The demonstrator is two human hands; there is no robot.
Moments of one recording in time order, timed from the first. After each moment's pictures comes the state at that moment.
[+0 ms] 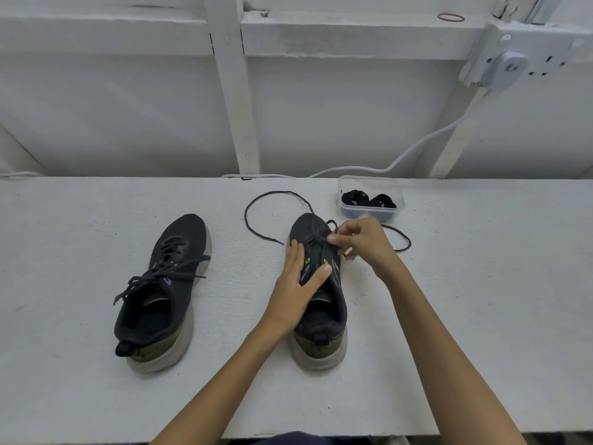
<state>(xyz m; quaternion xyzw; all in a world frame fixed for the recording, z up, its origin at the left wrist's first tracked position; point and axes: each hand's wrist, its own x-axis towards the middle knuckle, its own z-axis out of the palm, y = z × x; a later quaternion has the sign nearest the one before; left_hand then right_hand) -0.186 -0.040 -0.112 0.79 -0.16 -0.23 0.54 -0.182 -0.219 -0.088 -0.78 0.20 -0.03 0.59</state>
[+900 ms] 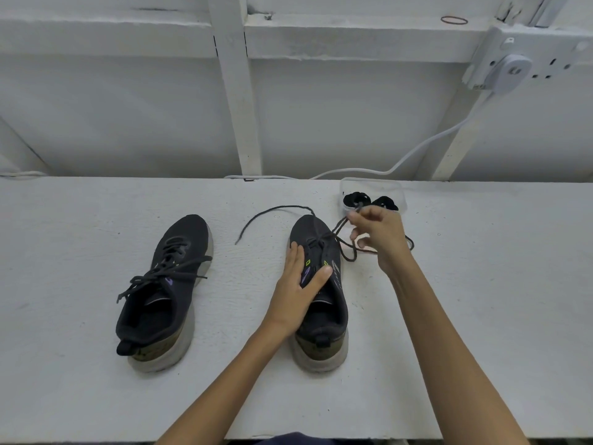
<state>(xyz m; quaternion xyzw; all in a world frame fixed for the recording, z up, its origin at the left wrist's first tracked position) -0.188 -0.041 -0.113 0.79 -0.15 -0.23 0.55 -0.179 -0.230 -0.076 -0.67 0.24 -0.13 0.69</state>
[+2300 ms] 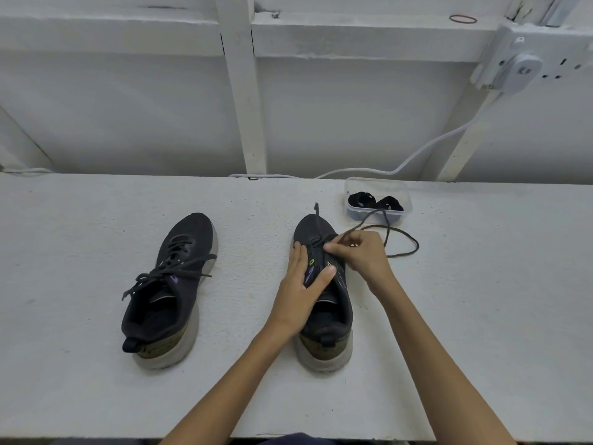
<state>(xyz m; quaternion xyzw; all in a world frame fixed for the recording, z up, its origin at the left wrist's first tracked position) -0.189 -0.041 -0.113 0.79 -0.14 -0.22 0.55 -0.188 -0.200 -0.103 -0.76 0.22 -0.09 0.60</state>
